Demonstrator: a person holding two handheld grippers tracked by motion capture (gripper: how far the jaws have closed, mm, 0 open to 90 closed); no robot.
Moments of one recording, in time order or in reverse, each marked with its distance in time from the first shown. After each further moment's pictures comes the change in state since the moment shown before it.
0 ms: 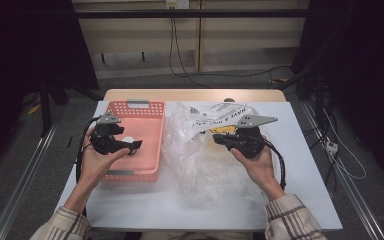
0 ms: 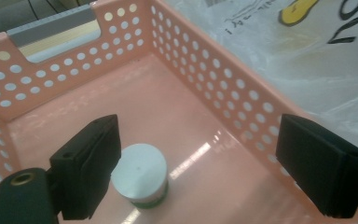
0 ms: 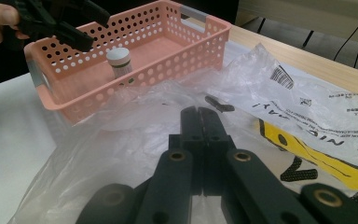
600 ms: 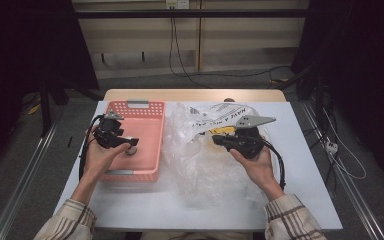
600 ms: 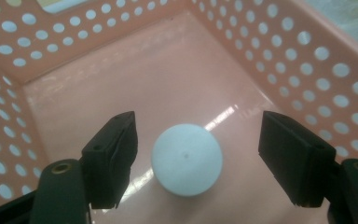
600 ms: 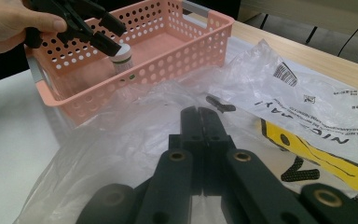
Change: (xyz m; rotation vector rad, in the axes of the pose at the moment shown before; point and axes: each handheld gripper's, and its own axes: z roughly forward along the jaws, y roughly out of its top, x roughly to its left) left arm 0.024 -0.006 0.027 0.148 0.065 -0.049; right arm 0.000 -0.001 0.003 0.014 0.008 0.002
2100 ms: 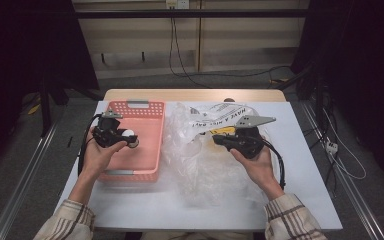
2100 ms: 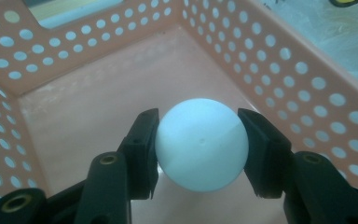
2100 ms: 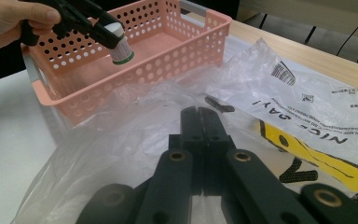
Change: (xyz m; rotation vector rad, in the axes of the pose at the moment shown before) left arm -0.001 0.003 -0.008 -0.061 -0.033 -0.005; right arm -0.003 -0.001 0.001 0.001 -0.003 0.001
